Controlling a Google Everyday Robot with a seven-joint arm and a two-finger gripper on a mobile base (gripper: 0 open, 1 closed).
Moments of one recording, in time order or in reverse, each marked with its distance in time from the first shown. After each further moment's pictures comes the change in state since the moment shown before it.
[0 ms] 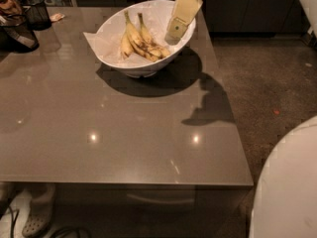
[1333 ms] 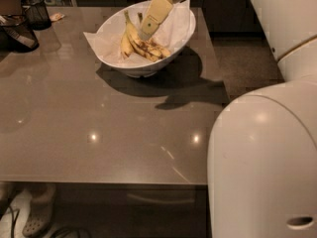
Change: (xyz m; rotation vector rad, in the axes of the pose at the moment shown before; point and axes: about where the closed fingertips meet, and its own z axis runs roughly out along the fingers) arm -0.055 -0.022 0.053 -0.100 -0.143 0.039
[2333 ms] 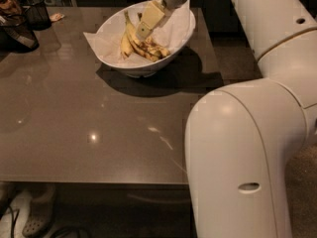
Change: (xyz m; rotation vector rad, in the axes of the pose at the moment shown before) arm 0.008 -0.023 0.028 -0.021 0.029 0.224
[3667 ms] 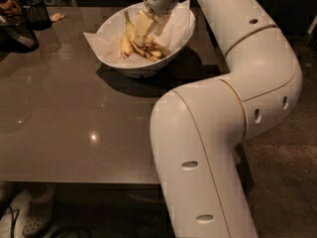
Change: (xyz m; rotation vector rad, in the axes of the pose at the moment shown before) arm -0.003 -0.029 0.040 0.089 0.143 0.145
